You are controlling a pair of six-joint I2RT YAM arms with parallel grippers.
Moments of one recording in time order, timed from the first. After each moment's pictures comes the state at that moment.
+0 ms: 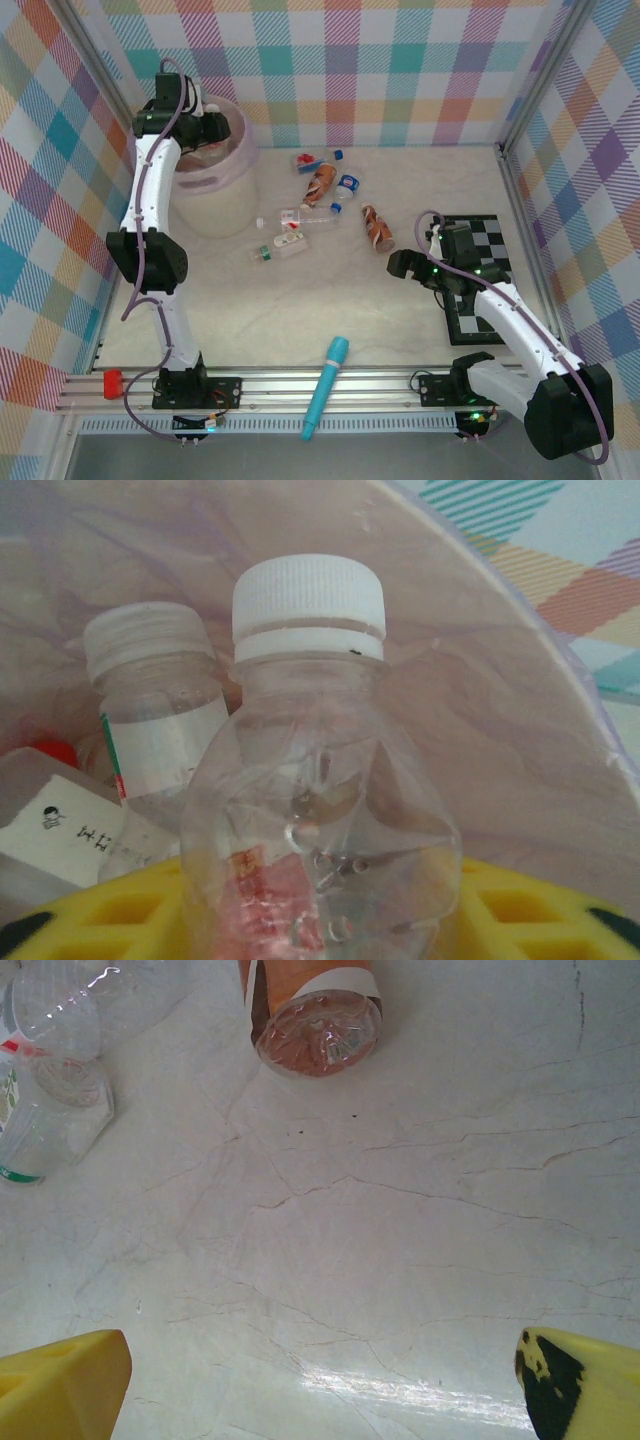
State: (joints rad) left arm 0.00 2.08 2.34 -1.01 0.17 -0.23; right arm 0.27 1.02 0.67 -0.57 -0.29 0.53
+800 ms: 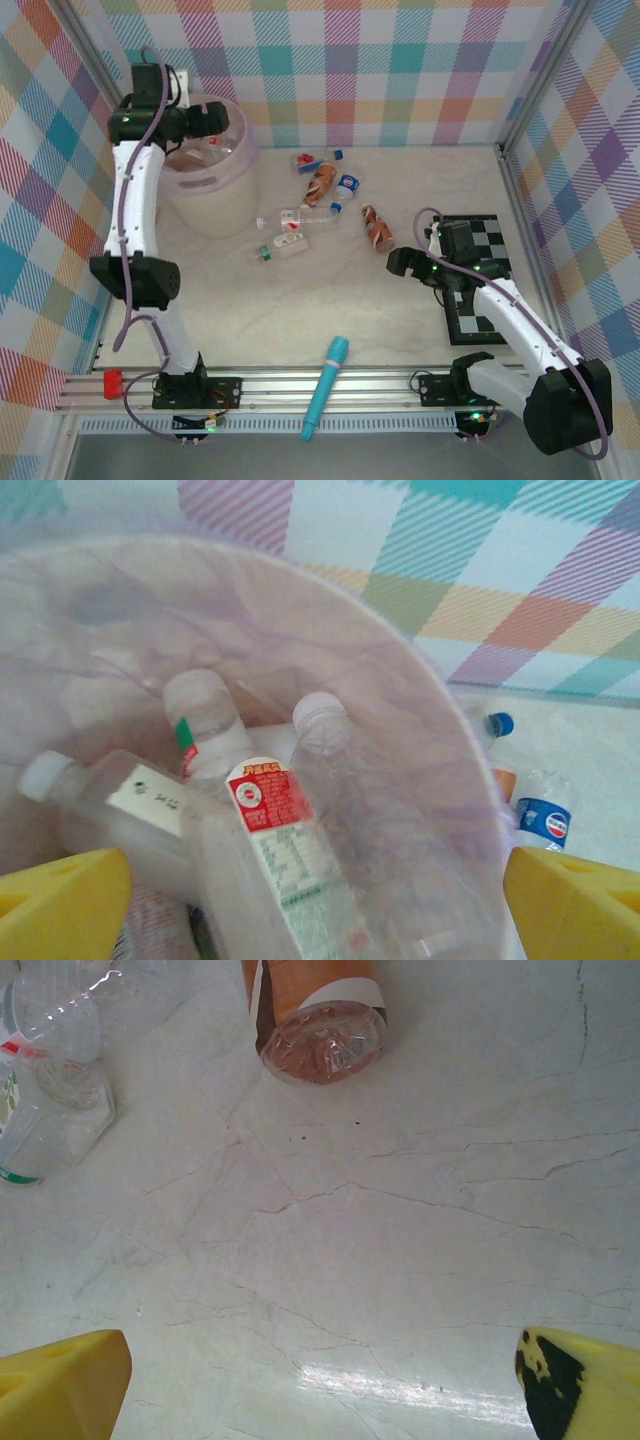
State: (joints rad) left arm 0.00 1.88 2.33 -1.07 0.12 -0.15; right arm 0.27 1.05 0.70 -0.58 -0.29 0.52
